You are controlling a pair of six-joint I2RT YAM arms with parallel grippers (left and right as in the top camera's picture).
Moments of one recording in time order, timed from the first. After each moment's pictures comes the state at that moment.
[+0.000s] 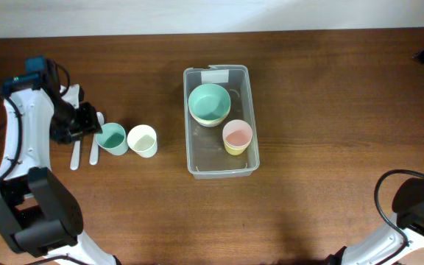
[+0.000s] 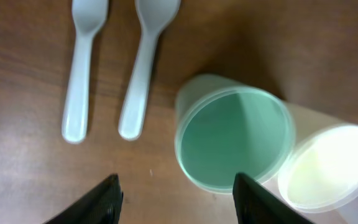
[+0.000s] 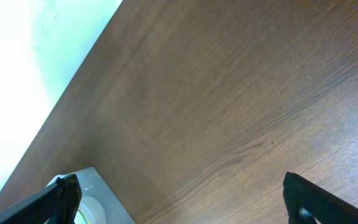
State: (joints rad) left arm 0.27 1.90 1.61 -1.21 0.12 0.01; right arm -0.55 1.97 2.36 -1.48 -0.30 0.36
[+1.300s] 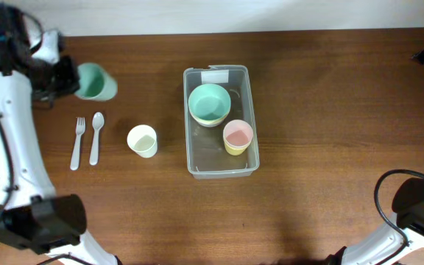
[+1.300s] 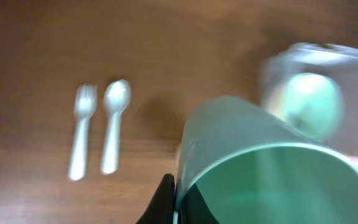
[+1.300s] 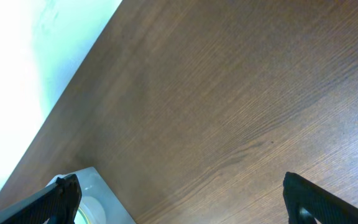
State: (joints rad) left arm 0.19 1.91 2.24 -1.51 0.24 0.01; right arm -0.55 1.97 2.36 -1.48 -0.30 0.36
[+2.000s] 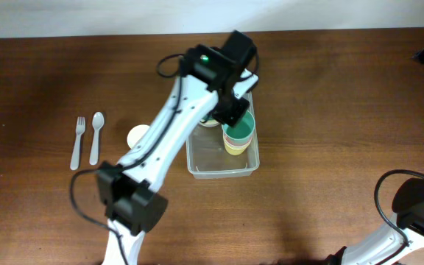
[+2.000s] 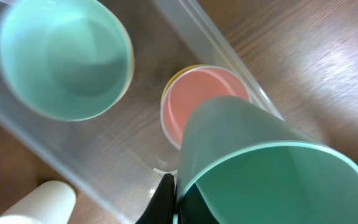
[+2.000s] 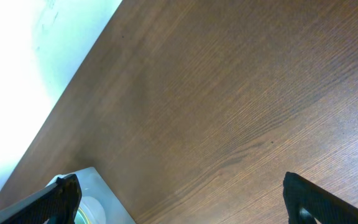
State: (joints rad) left arm -0.62 2.16 2.29 -1.50 0.05 0.04; right arm -0.55 1.97 2.36 -1.48 -0.30 0.36
